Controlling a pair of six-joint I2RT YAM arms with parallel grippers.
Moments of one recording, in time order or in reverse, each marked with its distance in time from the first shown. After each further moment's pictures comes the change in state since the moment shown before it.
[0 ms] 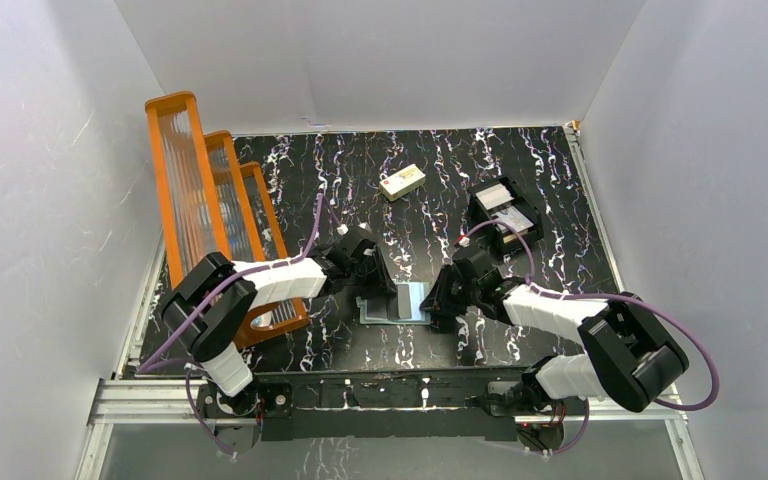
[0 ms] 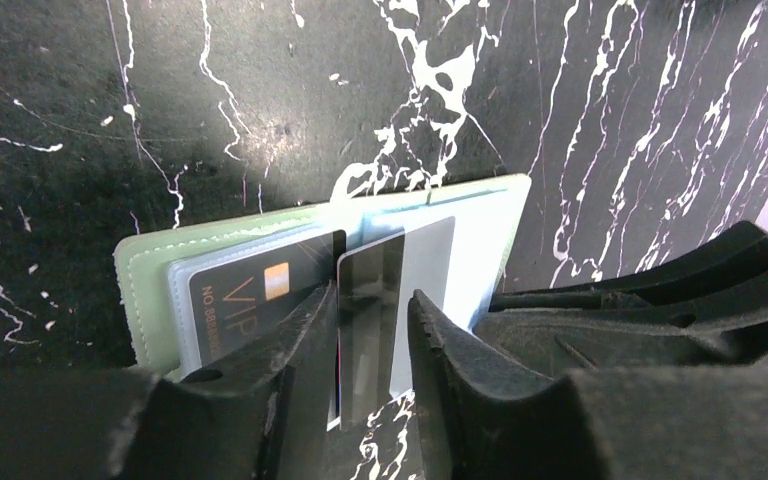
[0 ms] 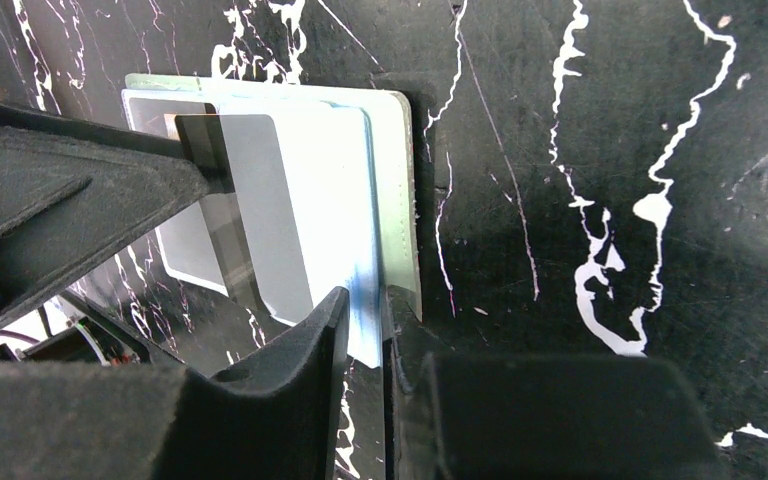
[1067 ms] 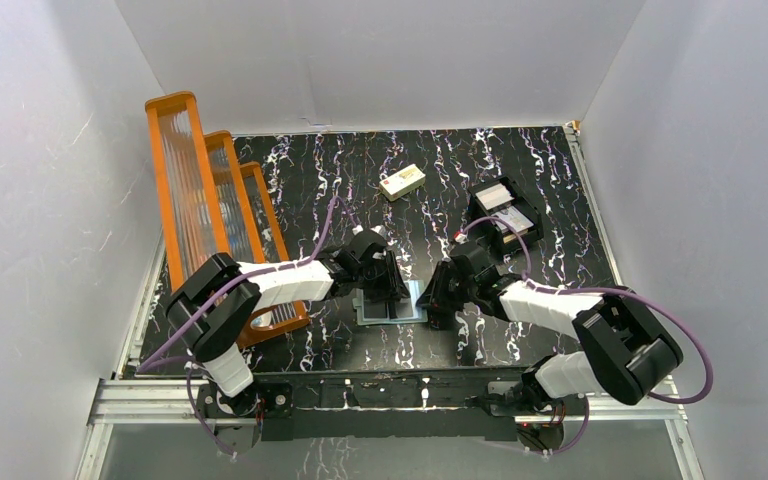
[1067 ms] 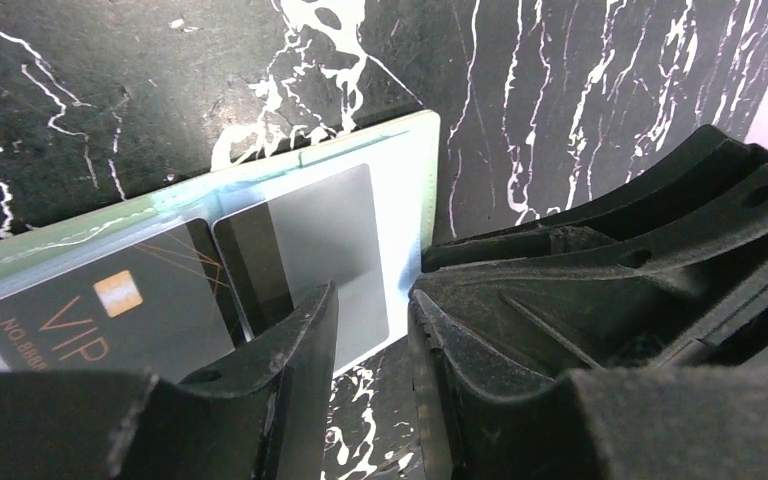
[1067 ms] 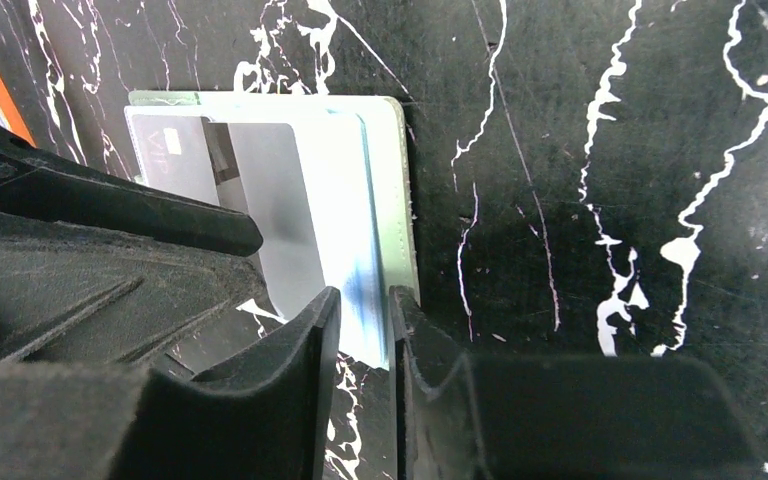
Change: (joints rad) left arm -0.059 0.009 0.027 0.028 0.072 0.022; right arm 0.000 0.039 0.026 0.023 -0.005 -0.023
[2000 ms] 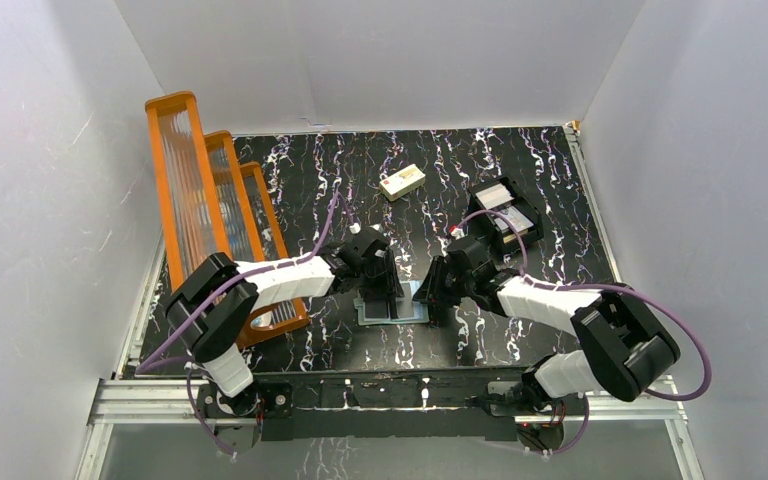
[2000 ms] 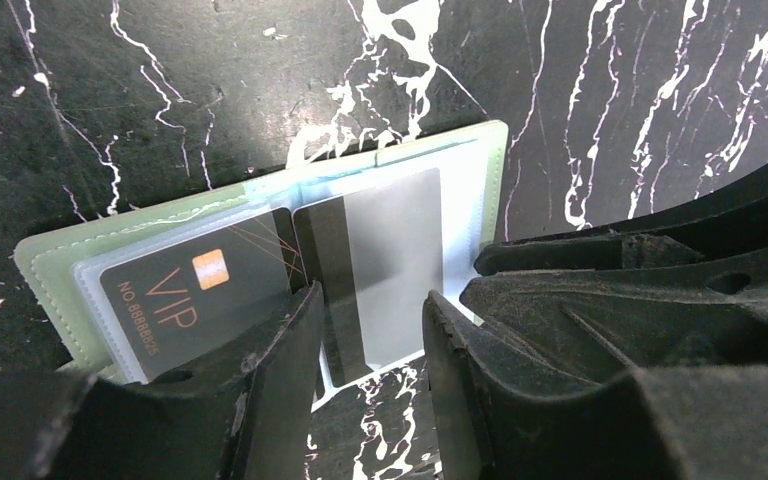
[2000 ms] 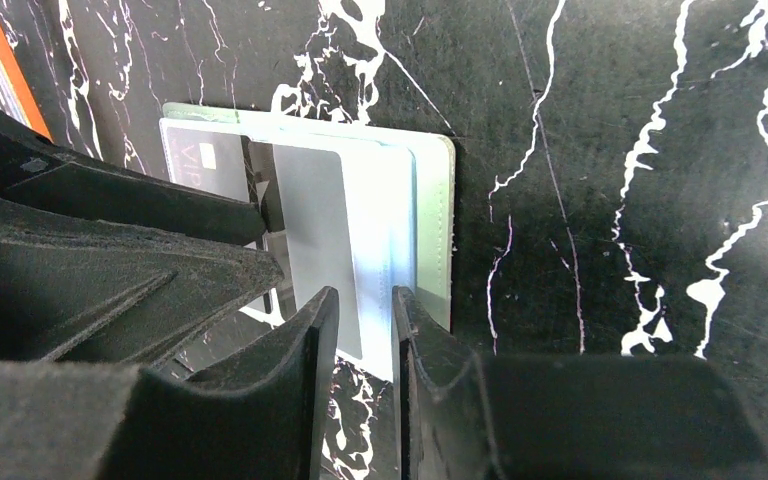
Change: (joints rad) left arm -0.001 -0.007 0.046 -0.138 -0.090 0.047; right arm 0.000 0.012 0.045 -0.011 -0.004 -0.037
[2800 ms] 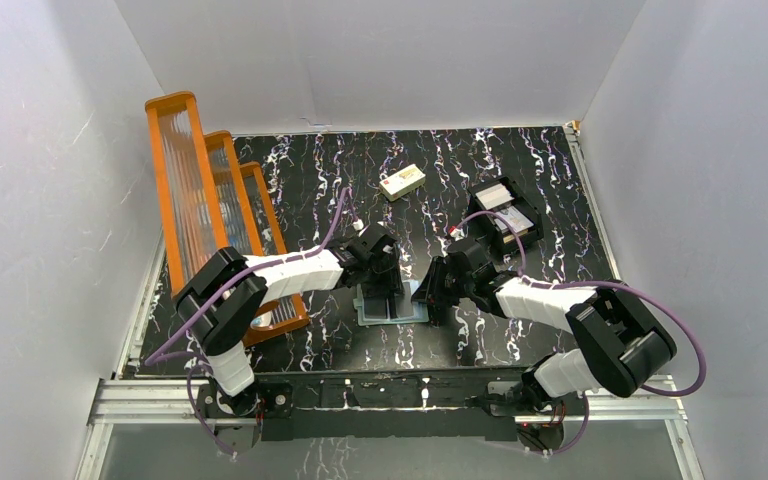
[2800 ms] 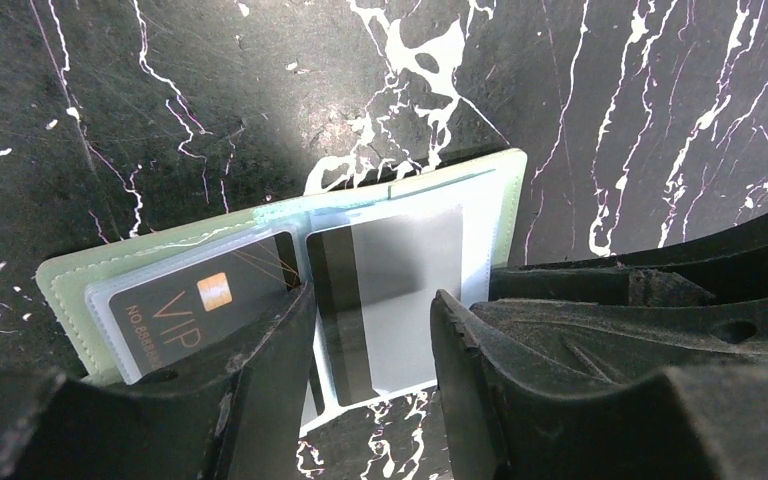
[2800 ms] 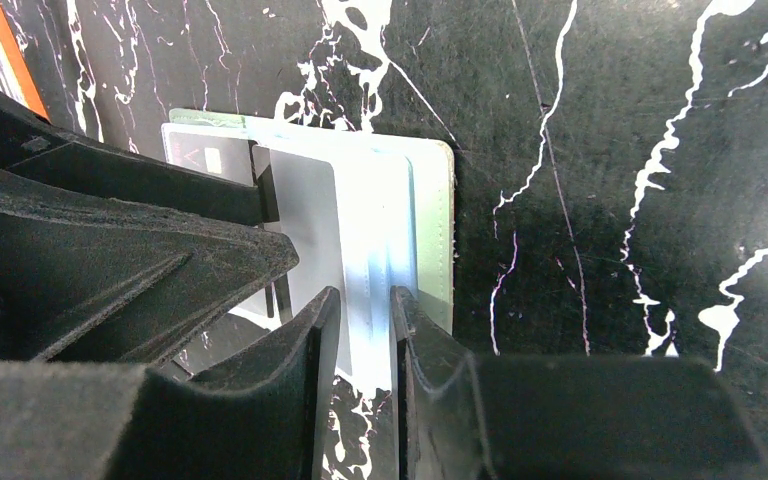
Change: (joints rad) left arm -0.002 0.063 0.093 -0.108 -0.058 0.014; right arm 0.000 0.029 -0.021 0.074 -0.014 0.002
